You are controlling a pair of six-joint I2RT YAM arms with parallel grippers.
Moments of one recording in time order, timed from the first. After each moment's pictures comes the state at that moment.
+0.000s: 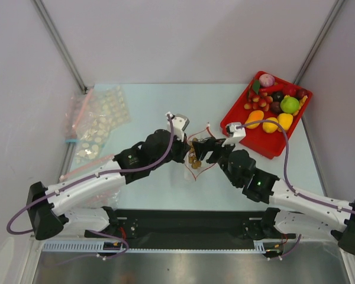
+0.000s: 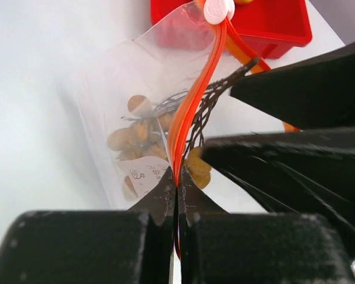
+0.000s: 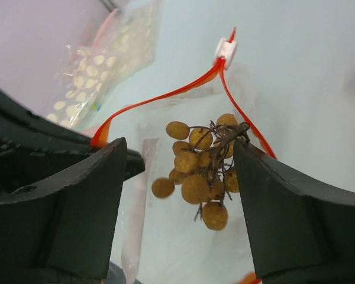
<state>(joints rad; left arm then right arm) -0.99 1.21 1.04 -0.26 -0.22 -0.35 1.03 0.97 0.68 0.20 0.60 0.54</state>
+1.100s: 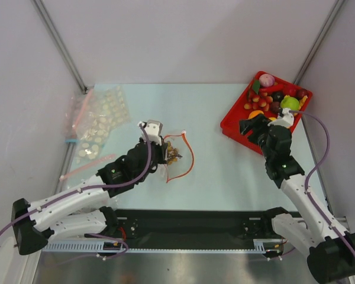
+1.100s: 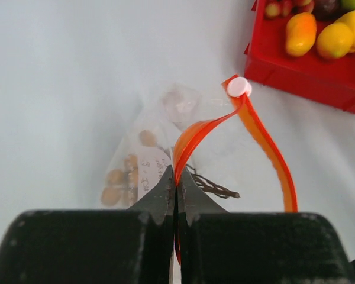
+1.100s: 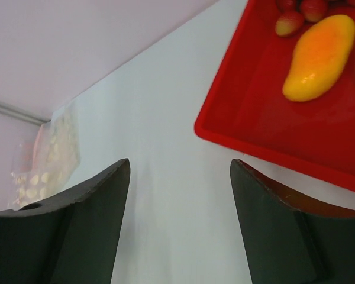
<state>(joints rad) -0.98 0.96 0.83 -0.20 -0.56 -0.37 0.29 0.88 0.68 0.01 0.15 0.66</state>
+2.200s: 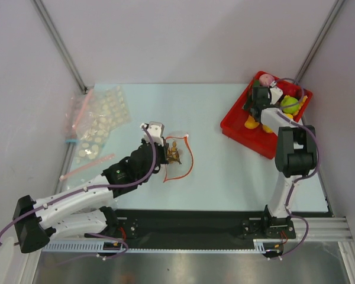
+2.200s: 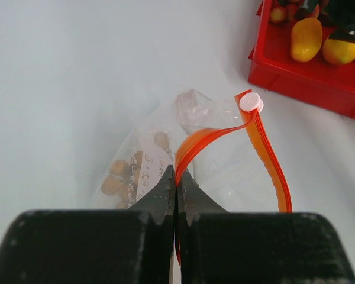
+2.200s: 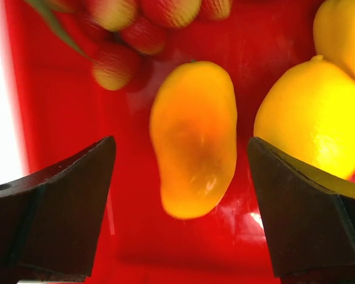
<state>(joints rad) -0.98 1.00 0.77 -0.10 -0.60 -0.36 0.07 1.93 1.39 -0.18 0.41 0.61</state>
